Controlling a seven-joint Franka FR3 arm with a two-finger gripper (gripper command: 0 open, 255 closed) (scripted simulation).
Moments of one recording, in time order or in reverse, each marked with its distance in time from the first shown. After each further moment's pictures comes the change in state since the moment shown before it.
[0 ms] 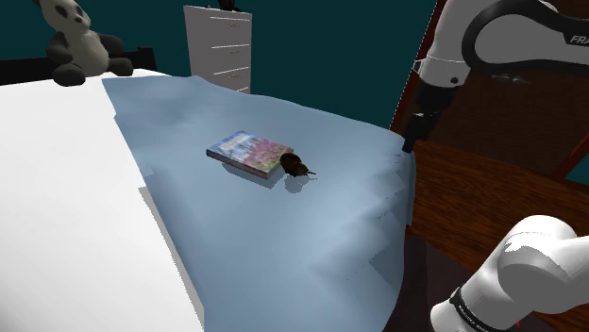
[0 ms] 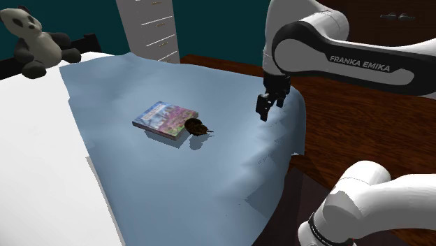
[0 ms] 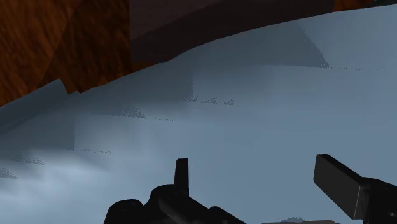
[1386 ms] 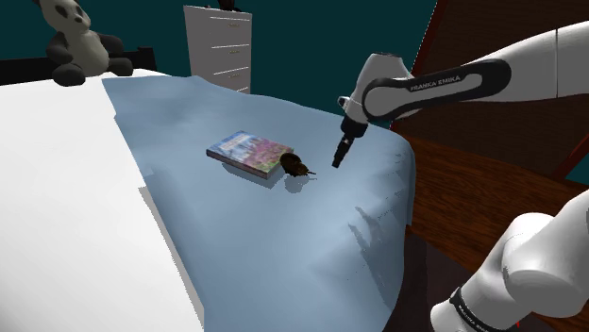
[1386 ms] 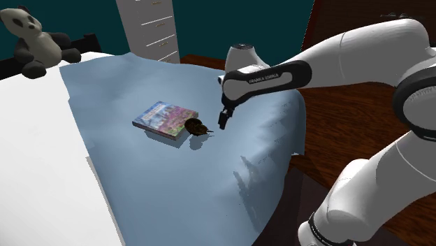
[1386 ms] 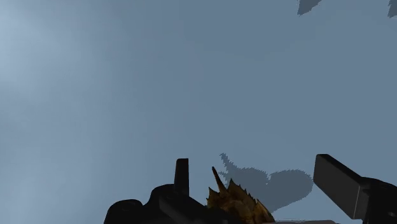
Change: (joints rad) arm 0.117 0.525 -0.133 0.012 0.097 0.671 -0.412
